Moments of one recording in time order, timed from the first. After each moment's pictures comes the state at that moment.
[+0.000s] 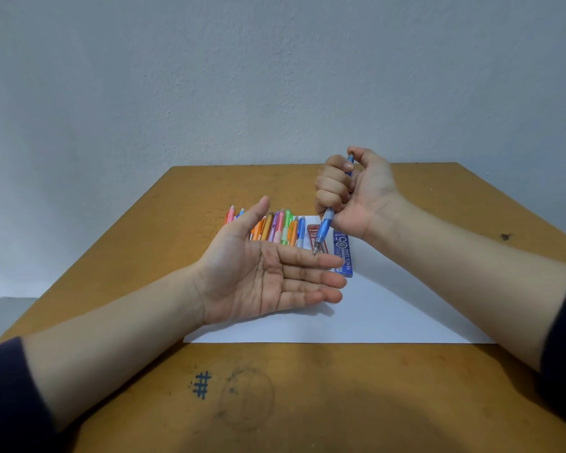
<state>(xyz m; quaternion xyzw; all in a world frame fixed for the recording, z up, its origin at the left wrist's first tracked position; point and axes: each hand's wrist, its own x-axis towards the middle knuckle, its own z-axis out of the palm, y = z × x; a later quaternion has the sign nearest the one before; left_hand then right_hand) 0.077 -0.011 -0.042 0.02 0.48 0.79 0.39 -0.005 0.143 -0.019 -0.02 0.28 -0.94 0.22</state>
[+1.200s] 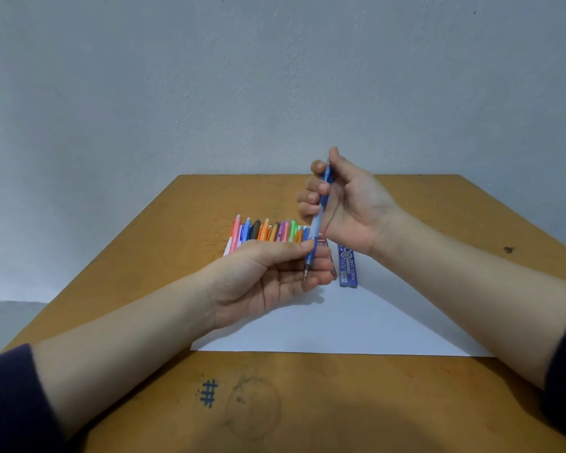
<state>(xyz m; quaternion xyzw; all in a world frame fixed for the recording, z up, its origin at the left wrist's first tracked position) 0.077 -0.005 -0.044 -0.03 0.53 0.81 0.24 0.001 0.129 -0.017 -0.10 0.39 -0.89 0.23</state>
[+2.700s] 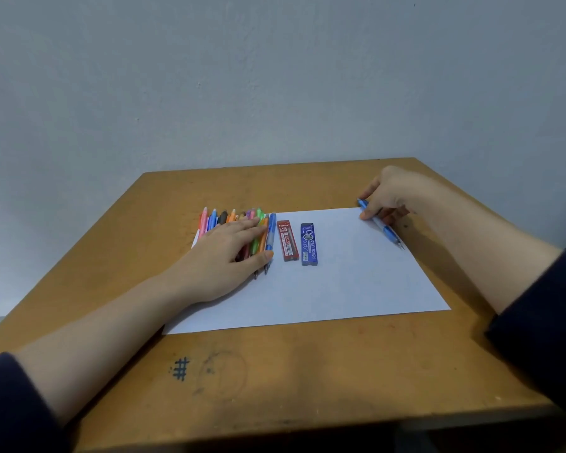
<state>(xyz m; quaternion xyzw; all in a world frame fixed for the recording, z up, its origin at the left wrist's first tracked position) 0.051 -0.022 -0.070 0.20 0.97 0.15 -0.02 -0.022 0.246 -0.016 0.11 0.94 -0.31 0.08</state>
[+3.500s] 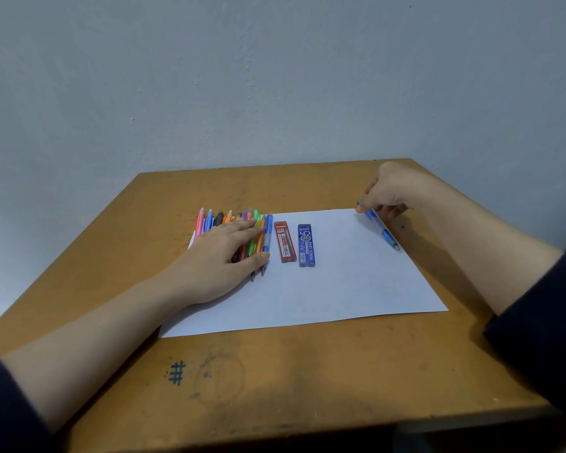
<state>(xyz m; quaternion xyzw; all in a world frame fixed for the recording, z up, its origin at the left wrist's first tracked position) 0.053 -0.021 -0.067 0.19 0.97 0.16 -0.01 -0.026 0.250 -0.014 0.10 0.96 -0.24 0.05</state>
